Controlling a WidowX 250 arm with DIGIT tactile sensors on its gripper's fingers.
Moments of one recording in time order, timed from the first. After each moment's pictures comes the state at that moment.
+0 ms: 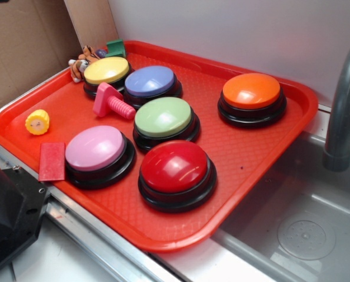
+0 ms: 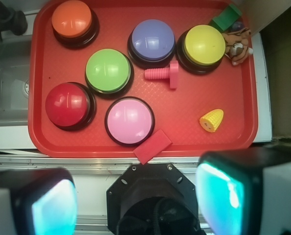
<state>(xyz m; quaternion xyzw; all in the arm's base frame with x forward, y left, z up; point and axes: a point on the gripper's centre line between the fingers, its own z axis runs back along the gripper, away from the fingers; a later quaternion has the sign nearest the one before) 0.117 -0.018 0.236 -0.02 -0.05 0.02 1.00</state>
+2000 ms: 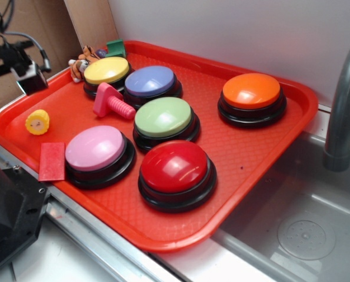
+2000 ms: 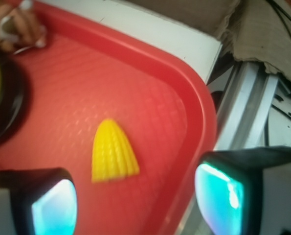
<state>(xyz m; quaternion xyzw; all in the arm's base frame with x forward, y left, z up) 0.132 0.119 0.063 0.03 -0.10 0.53 0.84</state>
